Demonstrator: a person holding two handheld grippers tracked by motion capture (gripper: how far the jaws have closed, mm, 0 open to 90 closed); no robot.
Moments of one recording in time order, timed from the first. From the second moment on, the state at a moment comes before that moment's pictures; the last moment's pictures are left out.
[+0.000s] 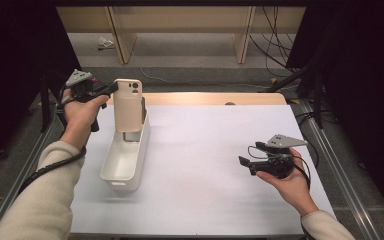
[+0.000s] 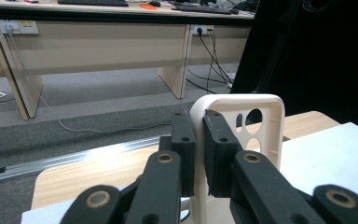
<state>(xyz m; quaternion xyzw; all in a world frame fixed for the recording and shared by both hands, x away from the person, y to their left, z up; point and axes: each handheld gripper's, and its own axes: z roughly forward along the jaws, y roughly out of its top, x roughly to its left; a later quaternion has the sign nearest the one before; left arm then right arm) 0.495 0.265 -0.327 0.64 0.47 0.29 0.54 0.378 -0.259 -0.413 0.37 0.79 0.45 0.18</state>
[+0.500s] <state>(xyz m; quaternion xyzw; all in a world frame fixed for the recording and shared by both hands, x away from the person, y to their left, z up) 0.500 0.267 -0.342 0.64 0.47 0.29 0.53 0.379 -0.259 -0.414 0.37 0.79 0.45 0.18</state>
